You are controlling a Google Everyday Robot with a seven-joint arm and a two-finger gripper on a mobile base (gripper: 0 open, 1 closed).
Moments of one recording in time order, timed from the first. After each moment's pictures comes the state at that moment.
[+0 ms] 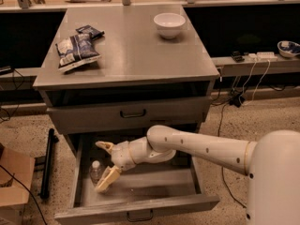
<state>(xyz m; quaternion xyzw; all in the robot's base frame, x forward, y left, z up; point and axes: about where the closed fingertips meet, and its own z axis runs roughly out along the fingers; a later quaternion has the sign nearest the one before) 0.478 0.191 0.558 -0.61 0.52 0.46 0.38</state>
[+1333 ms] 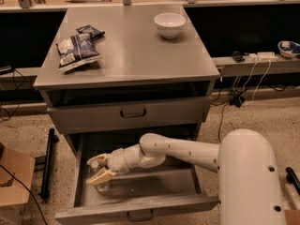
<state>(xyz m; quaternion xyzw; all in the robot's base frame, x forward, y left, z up) 0.494 0.222 0.479 -0.59 0.52 0.50 0.36</state>
